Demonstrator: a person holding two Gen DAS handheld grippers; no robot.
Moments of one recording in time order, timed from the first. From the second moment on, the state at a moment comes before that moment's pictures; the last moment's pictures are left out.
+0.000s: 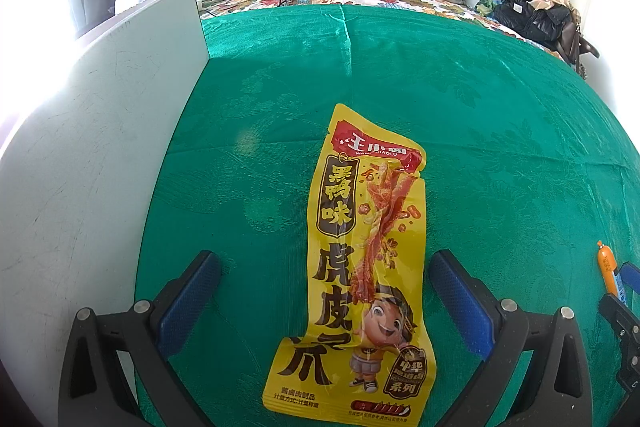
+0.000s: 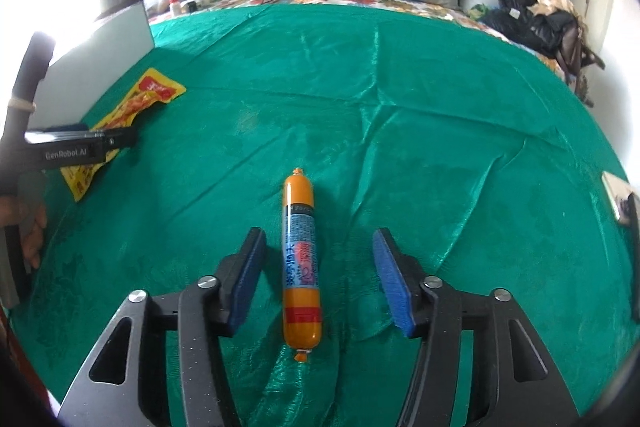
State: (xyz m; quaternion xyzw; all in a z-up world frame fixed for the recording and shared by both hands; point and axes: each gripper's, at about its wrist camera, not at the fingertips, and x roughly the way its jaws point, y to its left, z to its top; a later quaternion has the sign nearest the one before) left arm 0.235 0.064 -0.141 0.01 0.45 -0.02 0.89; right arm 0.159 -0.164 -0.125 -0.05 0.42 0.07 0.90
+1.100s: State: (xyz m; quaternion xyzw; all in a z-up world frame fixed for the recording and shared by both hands) left arm 0.162 0.105 -0.031 -0.21 0.44 -0.18 0.85; right arm 0.143 -0.193 -0.062 0.19 0.51 0.16 0.82
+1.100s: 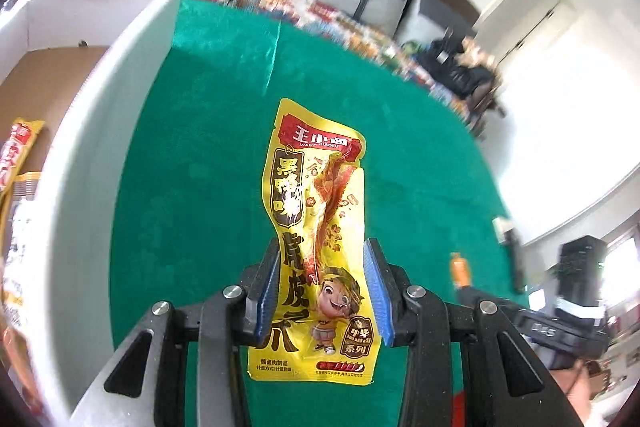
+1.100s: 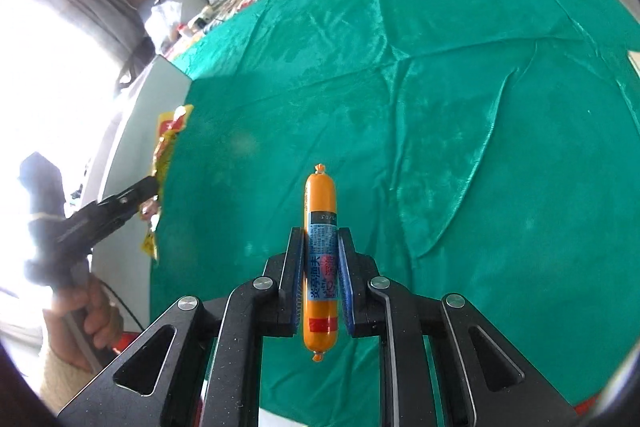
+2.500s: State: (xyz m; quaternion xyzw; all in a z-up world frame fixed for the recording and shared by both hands) left arm -0.012 0.298 0.088 -0.07 0.31 0.24 0.92; right arm 0.068 0.086 0.118 -0.04 0.29 0.33 0.90
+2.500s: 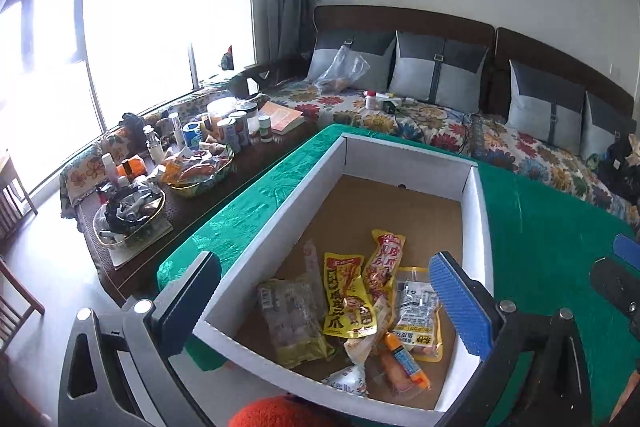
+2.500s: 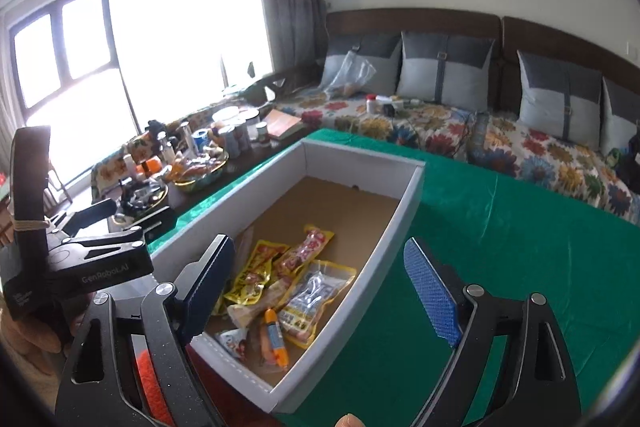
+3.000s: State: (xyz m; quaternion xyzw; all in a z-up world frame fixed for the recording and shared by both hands) left arm -0.014 0.301 0.078 -0.04 0.35 0.28 0.89; right arm 0.051 0.116 0.099 -0.09 0.33 0.32 0.88
